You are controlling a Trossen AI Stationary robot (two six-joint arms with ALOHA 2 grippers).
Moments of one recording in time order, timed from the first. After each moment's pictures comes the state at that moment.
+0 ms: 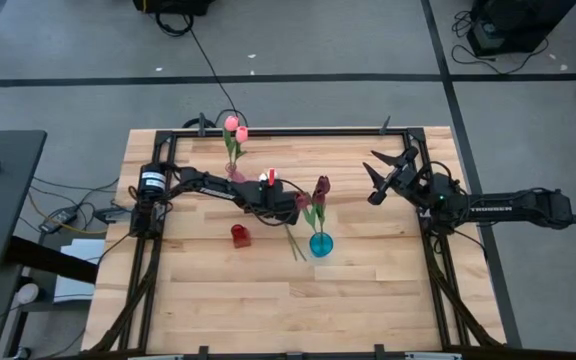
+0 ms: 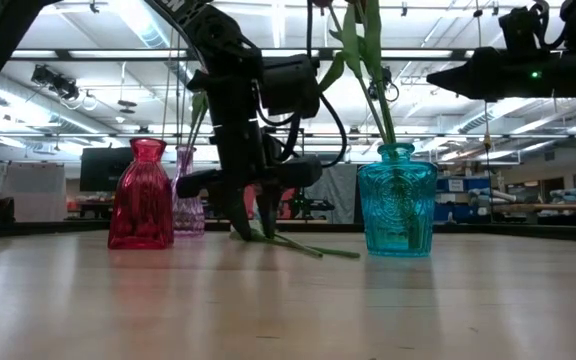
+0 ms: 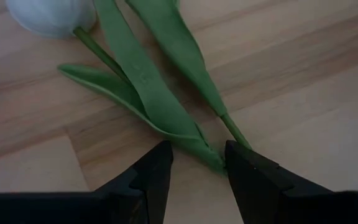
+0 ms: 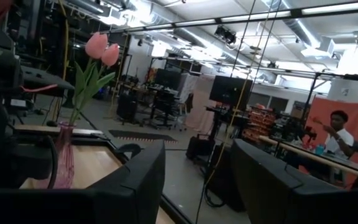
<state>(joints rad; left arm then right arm) 0.08 2.00 1.29 -0.60 -0.31 -1.13 -0.23 0.62 0.05 0.84 0.39 -0.38</state>
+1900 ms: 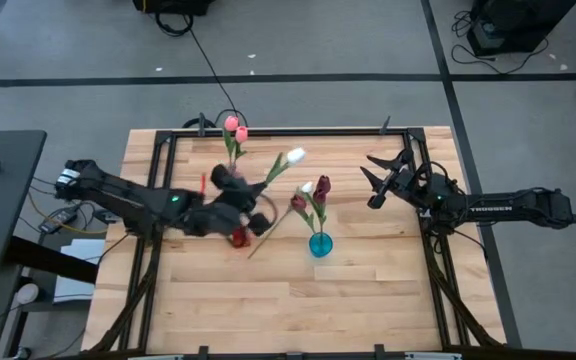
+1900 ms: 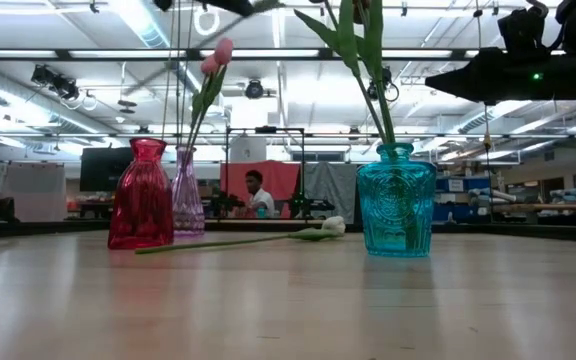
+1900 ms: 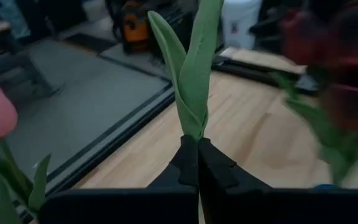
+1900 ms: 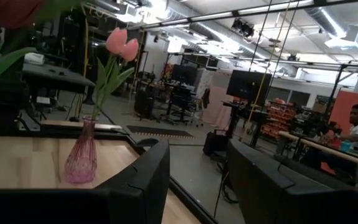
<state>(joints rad) -0.28 1.36 1.23 -0.45 -0.95 -0.40 -0.22 0.62 0.05 0.79 0.33 -0.33</state>
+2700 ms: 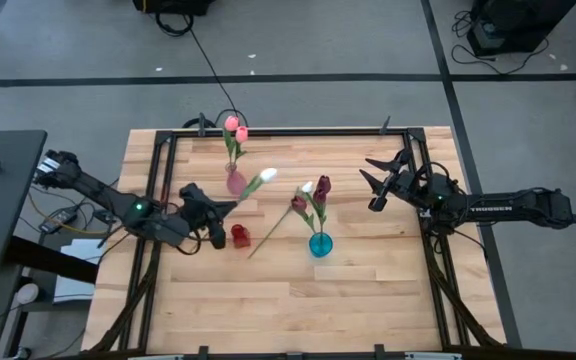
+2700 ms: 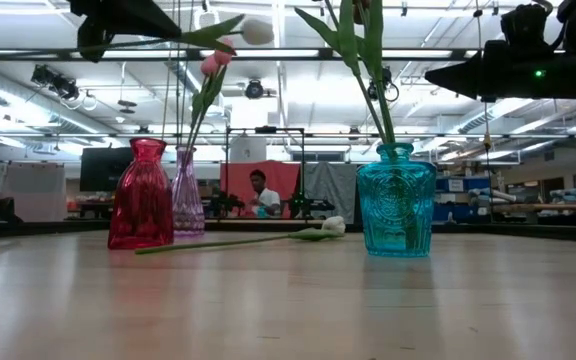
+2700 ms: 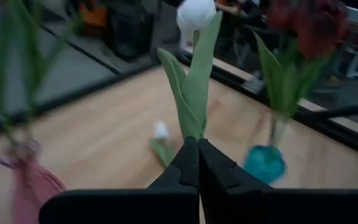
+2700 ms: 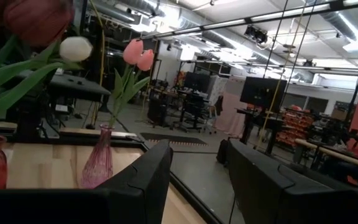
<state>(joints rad) -0.47 0.93 0.73 -0.27 -0.93 -0.68 -0.22 0.62 0.05 0.81 0.27 -0.31</state>
